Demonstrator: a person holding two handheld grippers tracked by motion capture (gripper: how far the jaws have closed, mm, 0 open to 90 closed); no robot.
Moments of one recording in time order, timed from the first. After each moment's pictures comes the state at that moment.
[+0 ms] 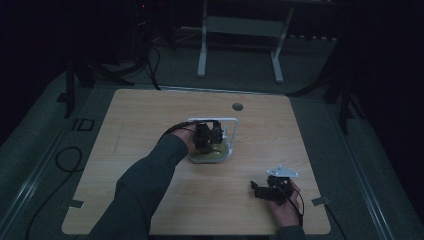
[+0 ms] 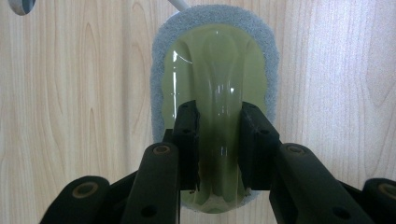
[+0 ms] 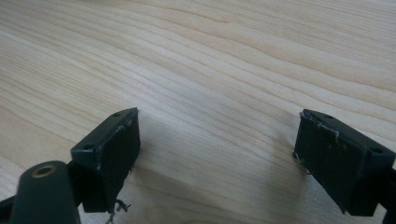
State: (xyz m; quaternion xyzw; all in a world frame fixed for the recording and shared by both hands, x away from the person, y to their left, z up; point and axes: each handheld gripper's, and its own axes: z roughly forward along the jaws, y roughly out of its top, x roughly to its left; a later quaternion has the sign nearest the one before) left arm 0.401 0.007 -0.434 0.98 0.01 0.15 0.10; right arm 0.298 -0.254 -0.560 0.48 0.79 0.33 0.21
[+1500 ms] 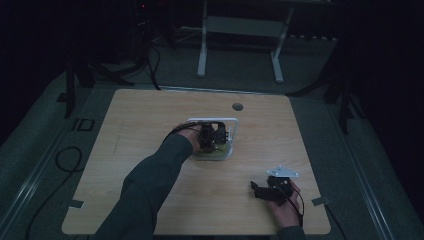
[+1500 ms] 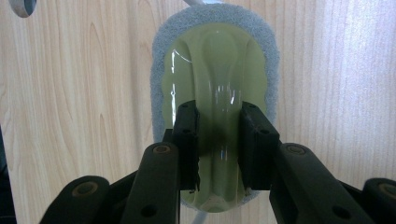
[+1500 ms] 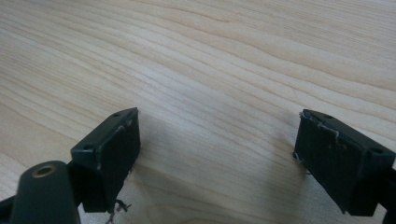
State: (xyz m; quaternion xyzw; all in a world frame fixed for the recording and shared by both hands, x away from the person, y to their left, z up) left arm 0.411 -0.008 -0.450 0.98 0.00 0.17 0.07; right arm 0.297 -0.254 -0.560 0.47 0.79 0.33 0.21
